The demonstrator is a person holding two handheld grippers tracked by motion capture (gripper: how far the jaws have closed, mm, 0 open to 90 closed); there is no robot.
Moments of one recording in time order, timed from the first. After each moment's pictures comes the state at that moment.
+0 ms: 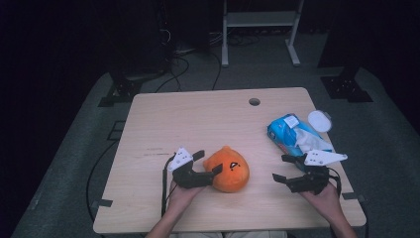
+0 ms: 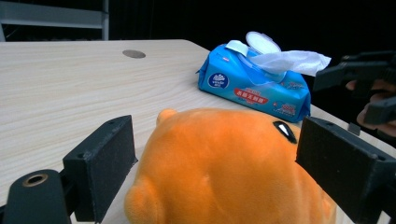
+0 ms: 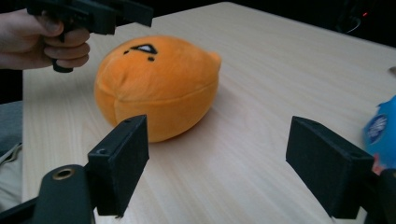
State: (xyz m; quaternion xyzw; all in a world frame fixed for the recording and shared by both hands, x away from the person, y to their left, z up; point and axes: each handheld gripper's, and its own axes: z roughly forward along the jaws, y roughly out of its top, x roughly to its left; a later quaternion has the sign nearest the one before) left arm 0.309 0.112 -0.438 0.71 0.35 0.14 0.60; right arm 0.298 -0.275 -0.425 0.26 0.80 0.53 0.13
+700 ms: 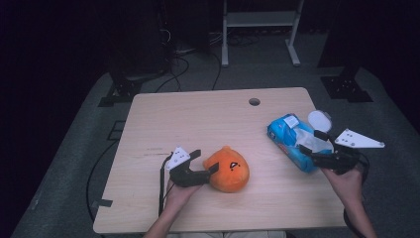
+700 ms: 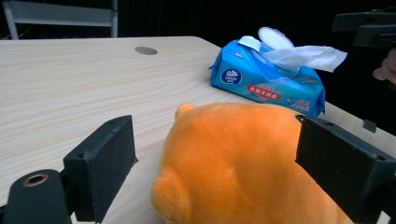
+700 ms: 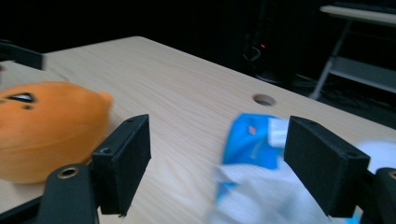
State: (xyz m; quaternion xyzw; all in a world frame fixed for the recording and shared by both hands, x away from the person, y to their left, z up) left arm 0.313 0.121 -0.441 0.71 0.36 0.15 0.59; right arm 0.320 -0.338 -0.390 0.34 0.73 0.52 0.27
